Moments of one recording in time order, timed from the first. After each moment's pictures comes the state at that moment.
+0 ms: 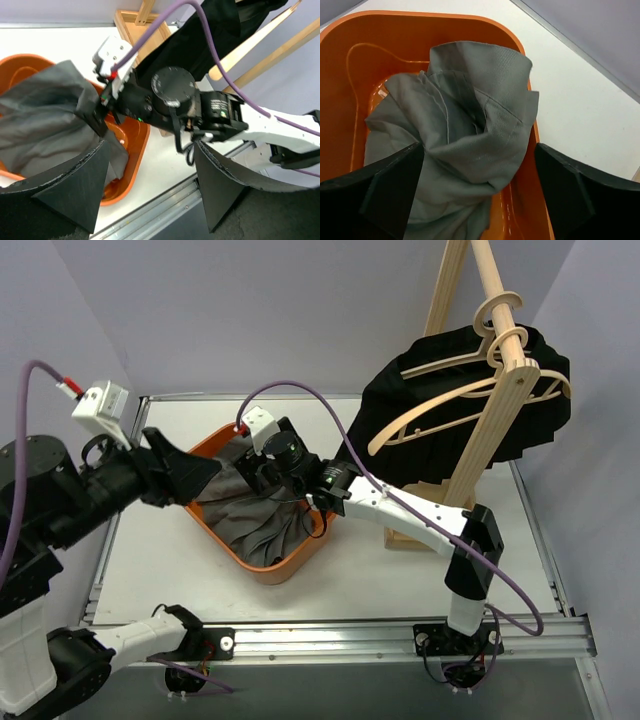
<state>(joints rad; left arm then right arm) -0.63 1.08 2.12 -1.27 -0.02 -0.51 1.02 1.80 1.64 -0.24 0.35 -0.02</state>
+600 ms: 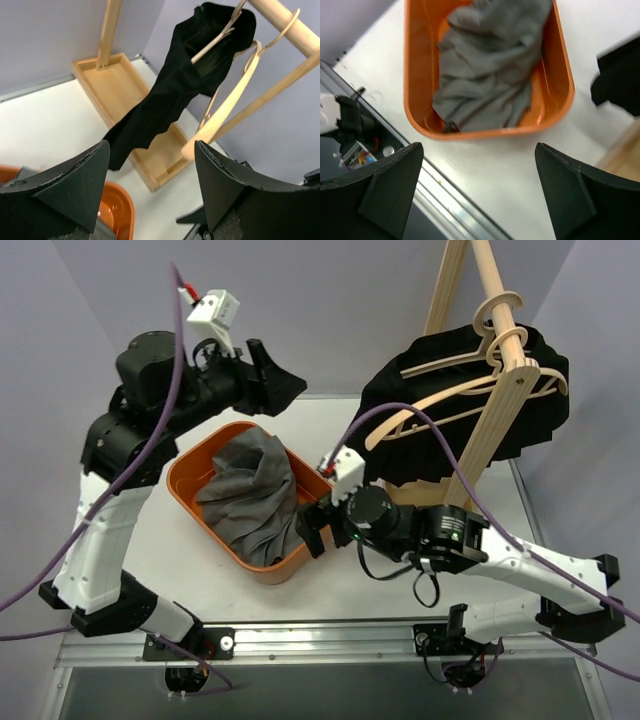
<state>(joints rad) -0.63 1.49 2.29 -0.89 0.14 -0.42 1.29 1.22 1.44 -0.70 0.44 0.36</state>
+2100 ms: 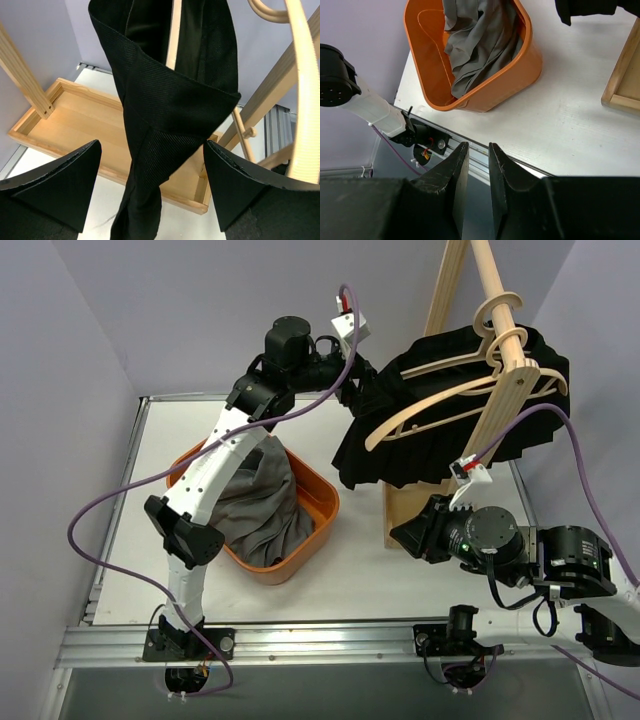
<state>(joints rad) -0.67 2.03 2.43 -0.51 0.63 -0.05 1.29 0.84 1.41 -1.12 0.50 0.94</state>
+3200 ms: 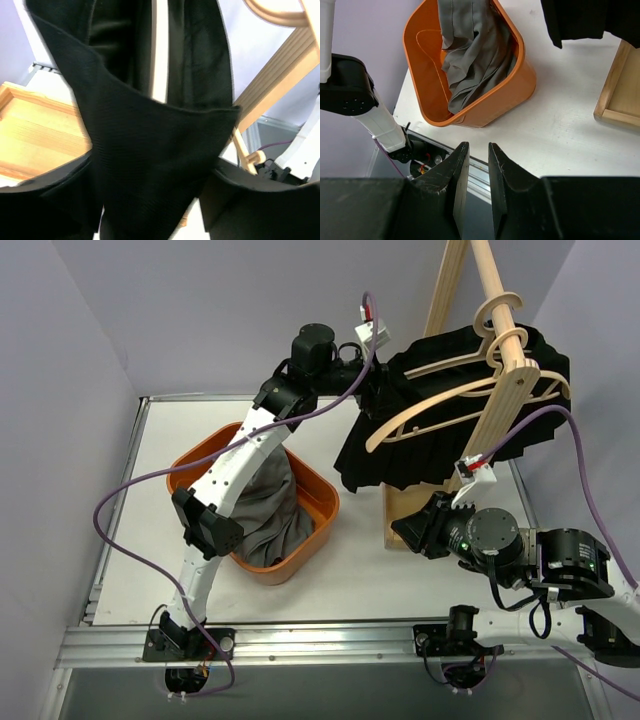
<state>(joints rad) -0.70 2.20 2.57 -0.45 0.74 -0.18 1.29 0.82 1.37 -1.06 0.57 0.91</state>
